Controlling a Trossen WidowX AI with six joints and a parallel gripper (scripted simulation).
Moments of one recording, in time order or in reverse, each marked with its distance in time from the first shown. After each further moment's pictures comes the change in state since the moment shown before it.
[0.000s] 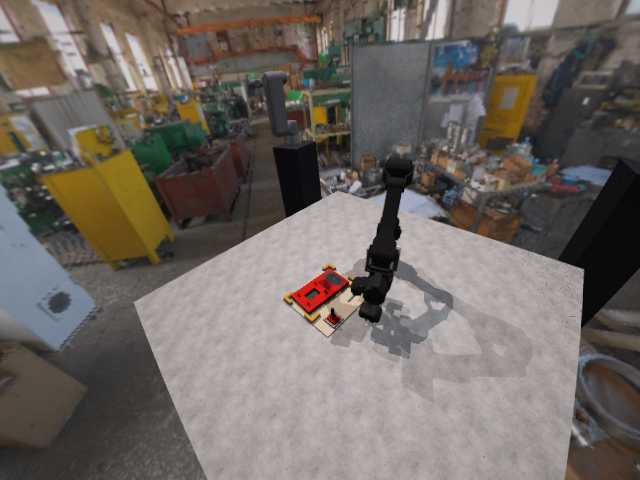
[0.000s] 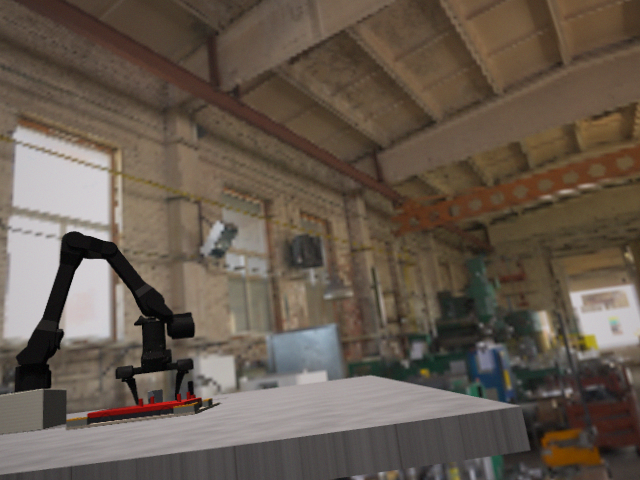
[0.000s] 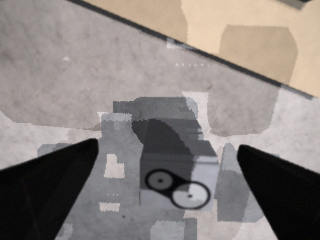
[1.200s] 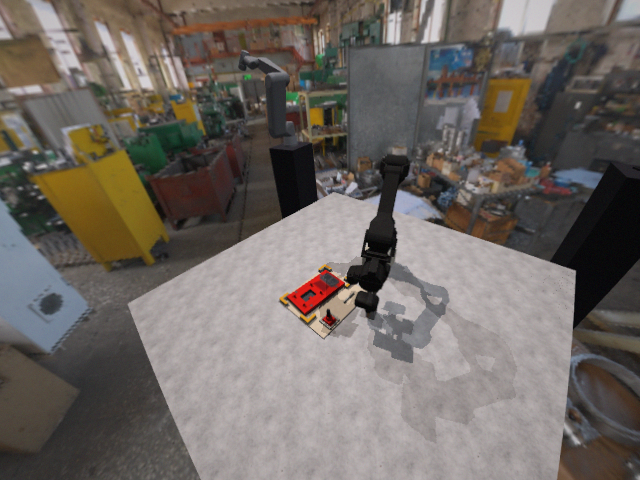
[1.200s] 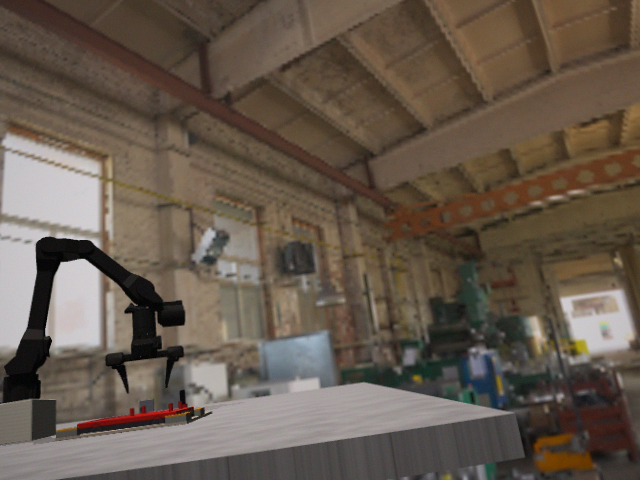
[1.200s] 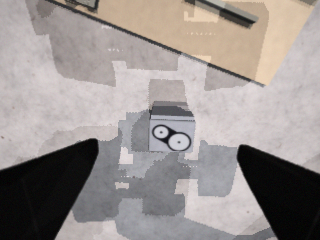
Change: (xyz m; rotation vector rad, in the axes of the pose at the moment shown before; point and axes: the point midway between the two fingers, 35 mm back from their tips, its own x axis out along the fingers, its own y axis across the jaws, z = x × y) arm -0.055 0.000 0.000 0.007 0.000 0.001
